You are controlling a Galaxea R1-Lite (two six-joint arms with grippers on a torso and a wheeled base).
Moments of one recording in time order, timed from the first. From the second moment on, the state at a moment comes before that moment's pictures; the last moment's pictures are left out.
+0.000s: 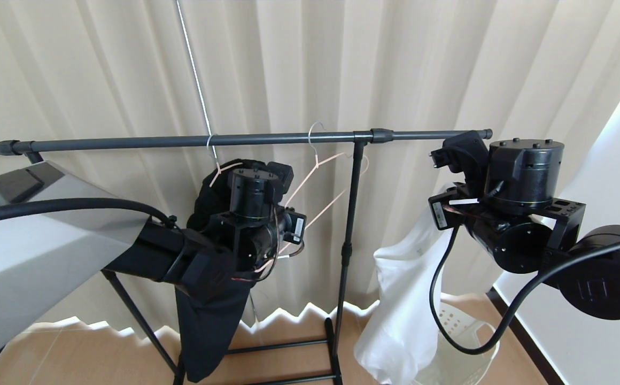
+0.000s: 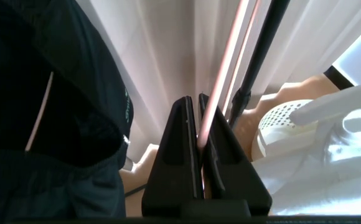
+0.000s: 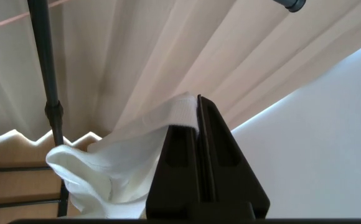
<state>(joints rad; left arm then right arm) -0.58 2.10 -1.16 -0.62 0.29 0.04 0.52 1.77 -0.92 -0.61 -0.70 -0.22</state>
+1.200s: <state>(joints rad) -0.50 1.83 -0.31 -1.34 0.02 0.21 0.52 1.83 -0.90 -0.73 -0.70 -0.24</state>
